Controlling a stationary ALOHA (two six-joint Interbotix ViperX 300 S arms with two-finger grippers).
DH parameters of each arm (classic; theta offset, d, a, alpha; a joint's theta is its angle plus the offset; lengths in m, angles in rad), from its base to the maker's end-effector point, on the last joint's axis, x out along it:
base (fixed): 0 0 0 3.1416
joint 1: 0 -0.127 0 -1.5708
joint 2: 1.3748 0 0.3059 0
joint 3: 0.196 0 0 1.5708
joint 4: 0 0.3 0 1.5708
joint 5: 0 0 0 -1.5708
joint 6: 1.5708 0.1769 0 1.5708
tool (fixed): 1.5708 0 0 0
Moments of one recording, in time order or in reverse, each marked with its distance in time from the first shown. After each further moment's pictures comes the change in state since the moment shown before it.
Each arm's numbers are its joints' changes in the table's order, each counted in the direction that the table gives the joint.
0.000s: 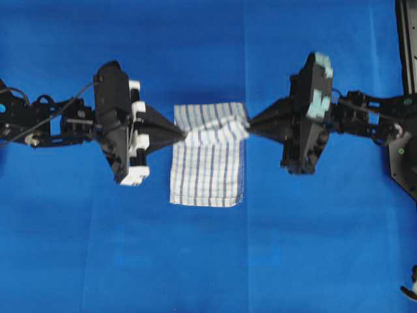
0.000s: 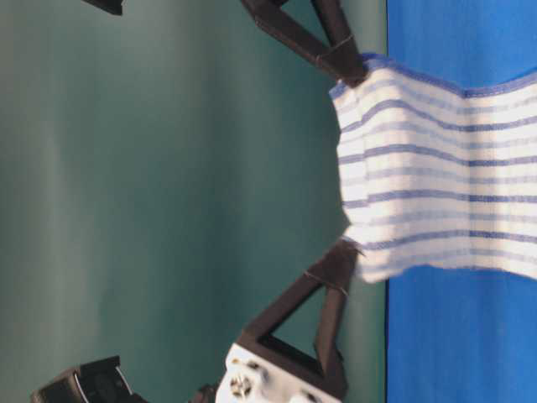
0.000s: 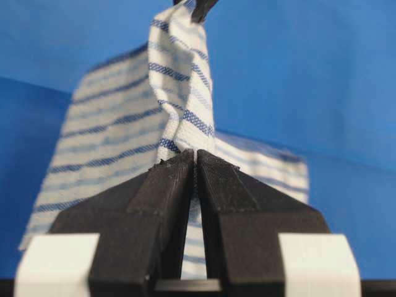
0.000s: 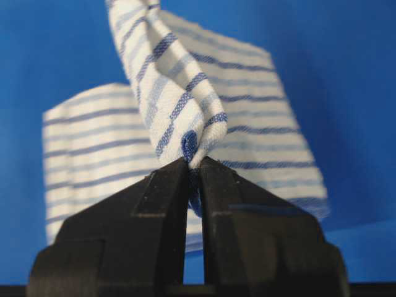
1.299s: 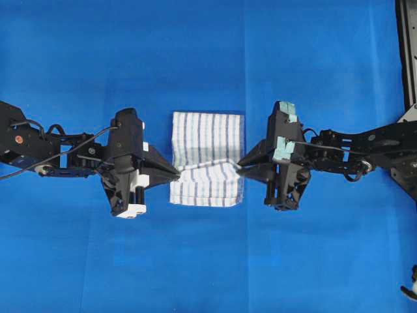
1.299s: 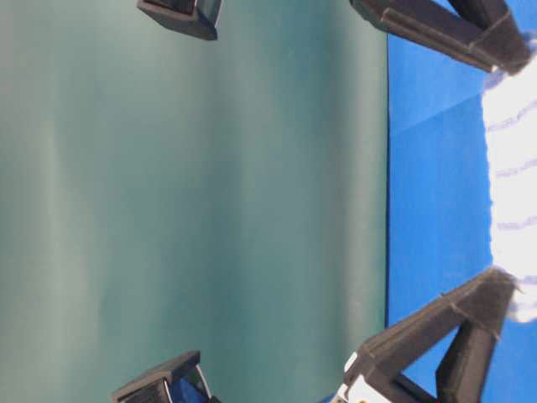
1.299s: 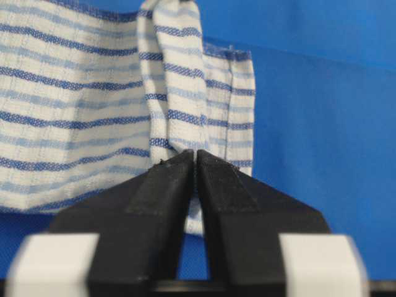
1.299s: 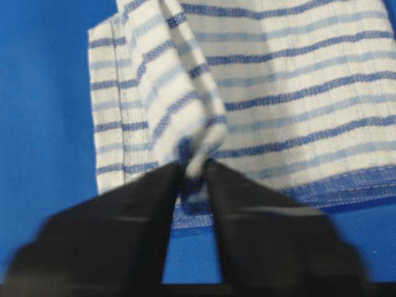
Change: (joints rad) left arm 0.110 -0.127 -0.003 0.000 0.011 -0.032; right arm -0.156 -0.222 0.041 0.095 -0.067 0.034
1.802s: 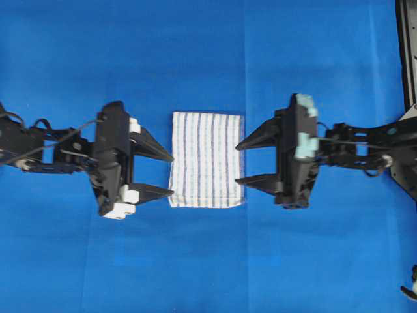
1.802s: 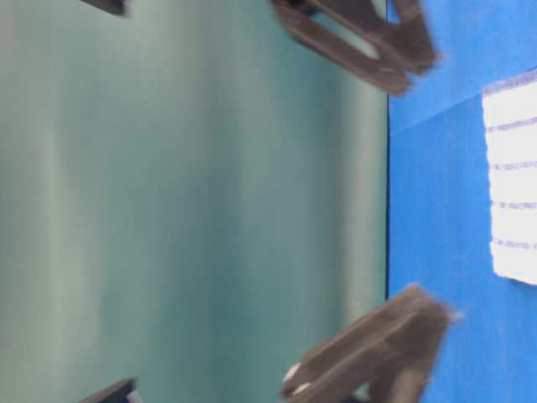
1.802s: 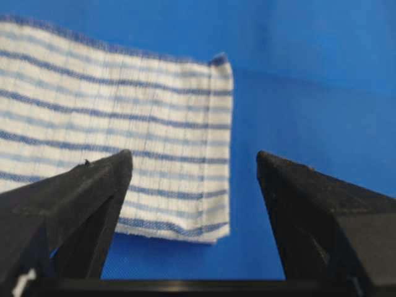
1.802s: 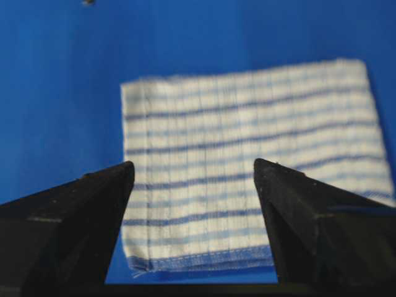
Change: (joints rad) left arm 0.003 0.155 -0.021 -0.005 0.084 0.020; right arm -0.002 0.179 -0.011 -0.017 0.005 -0.089
